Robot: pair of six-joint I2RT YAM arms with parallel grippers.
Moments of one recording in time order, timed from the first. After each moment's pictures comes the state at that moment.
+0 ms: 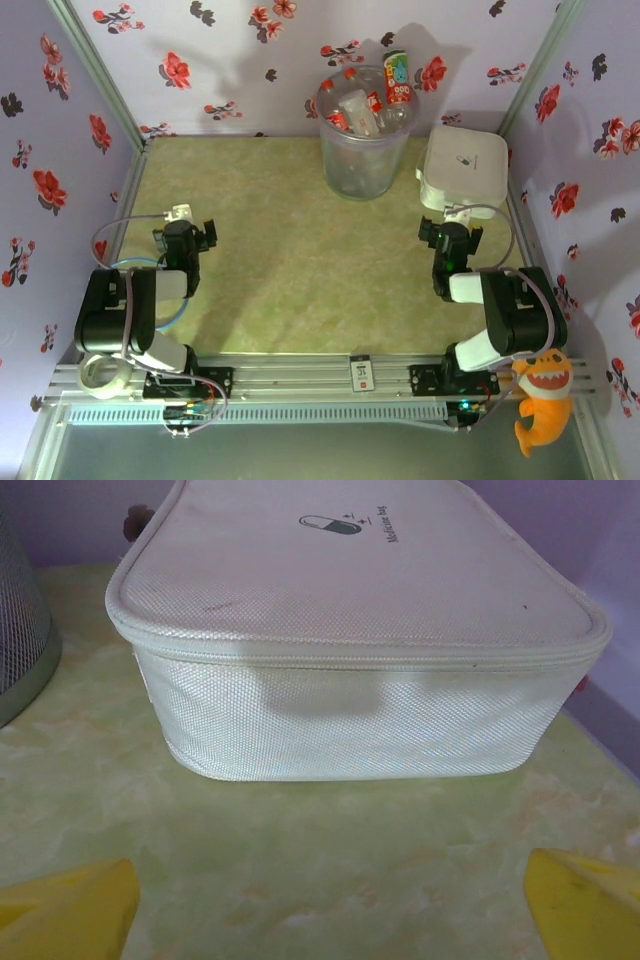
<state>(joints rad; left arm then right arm) -0.04 1.52 0.41 0.69 -0.30 -0.04 0.10 1.50 0.37 0.77 0.37 0.07</state>
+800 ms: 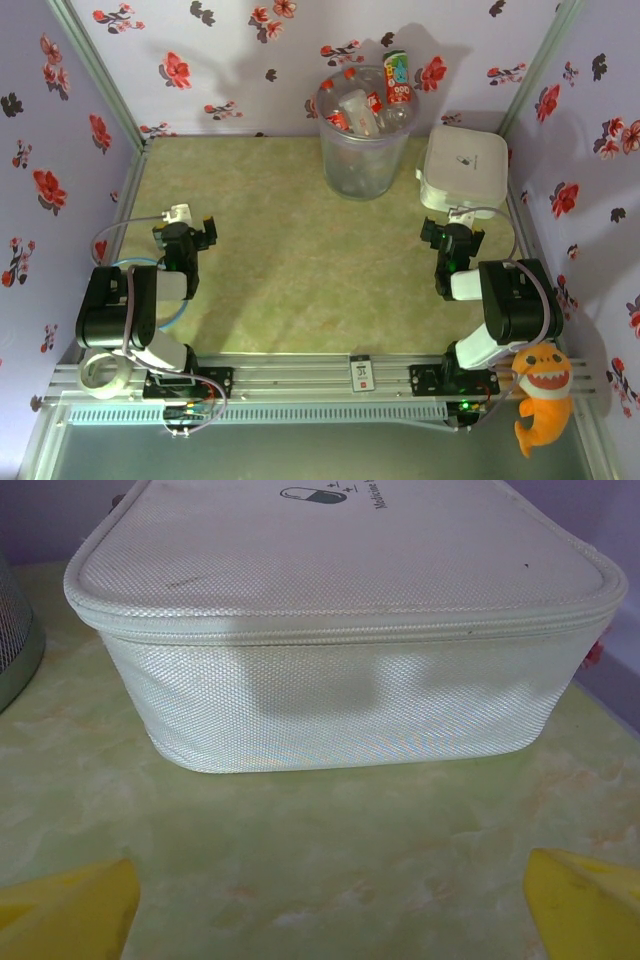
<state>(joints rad) -0.03 1.54 0.39 0.78 -0.26 -0.04 0.06 1.56 0.36 0.82 0.33 0.11</state>
